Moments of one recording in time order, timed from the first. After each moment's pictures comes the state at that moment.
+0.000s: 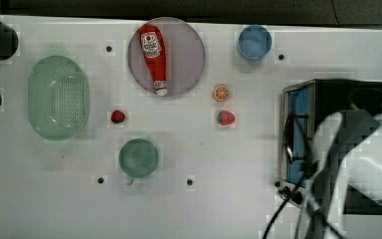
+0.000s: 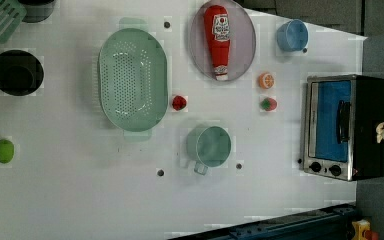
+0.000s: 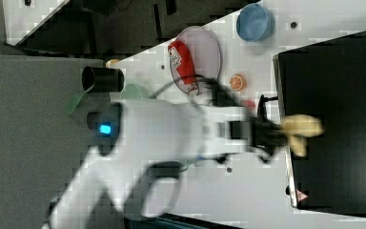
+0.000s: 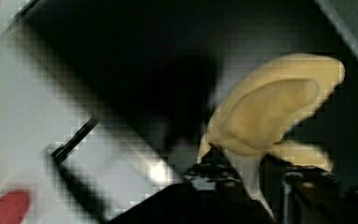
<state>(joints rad) -0.06 0.24 -0.60 -1.86 -0.04 0.46 -0.61</state>
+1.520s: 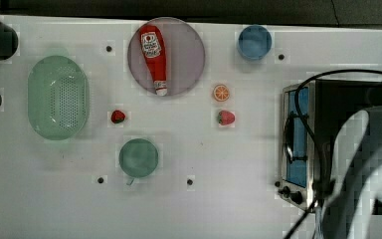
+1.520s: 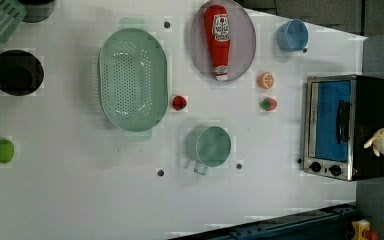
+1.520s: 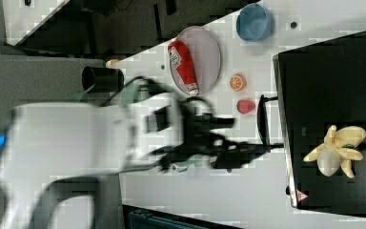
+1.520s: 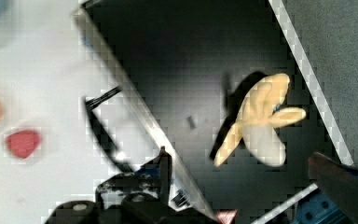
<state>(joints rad) -0.02 0.10 -0.57 -1.68 -0.13 0.19 -0.79</state>
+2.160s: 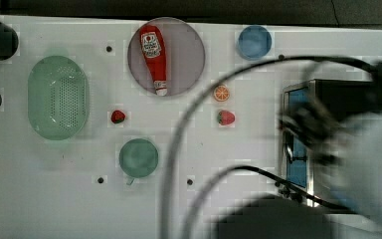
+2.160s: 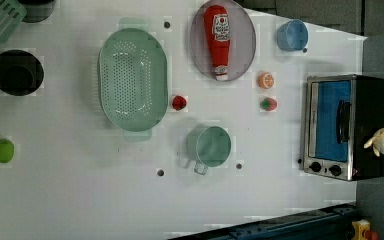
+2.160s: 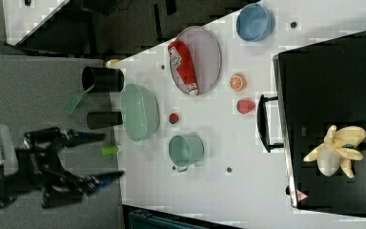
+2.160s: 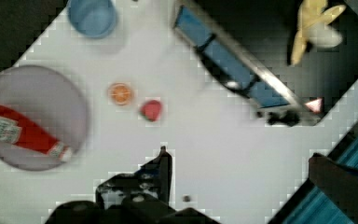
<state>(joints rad) 0.03 -0.16 -0.24 -1.58 -0.13 -0.11 -0.16</state>
